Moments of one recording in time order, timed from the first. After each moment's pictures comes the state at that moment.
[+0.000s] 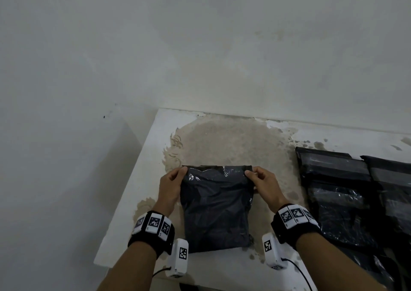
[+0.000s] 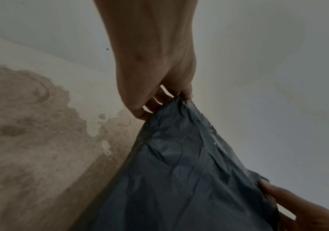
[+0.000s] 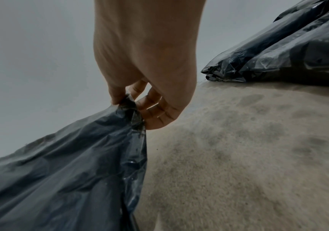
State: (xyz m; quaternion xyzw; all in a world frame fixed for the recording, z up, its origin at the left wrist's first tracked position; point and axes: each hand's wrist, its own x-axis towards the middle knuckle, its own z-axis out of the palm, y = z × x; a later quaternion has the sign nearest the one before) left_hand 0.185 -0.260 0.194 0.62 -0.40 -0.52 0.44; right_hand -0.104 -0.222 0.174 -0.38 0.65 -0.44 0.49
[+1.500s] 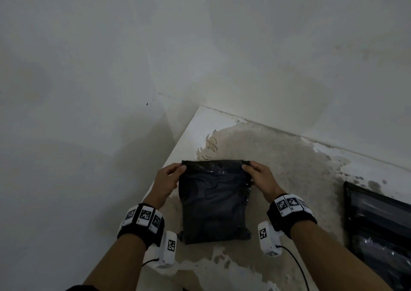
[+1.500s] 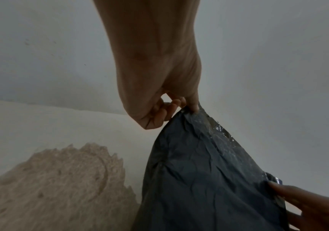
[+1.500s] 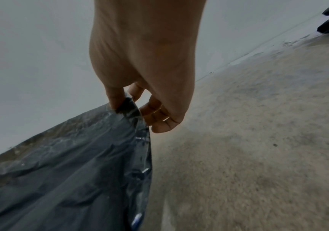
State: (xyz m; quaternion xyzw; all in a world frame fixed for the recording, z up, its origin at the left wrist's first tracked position) left_hand 0.286 -0.284 0.196 0.66 -0.38 -0.50 0.42; right_hand -0.010 -0.323 0.199 -0.45 0.59 -0.36 0.57
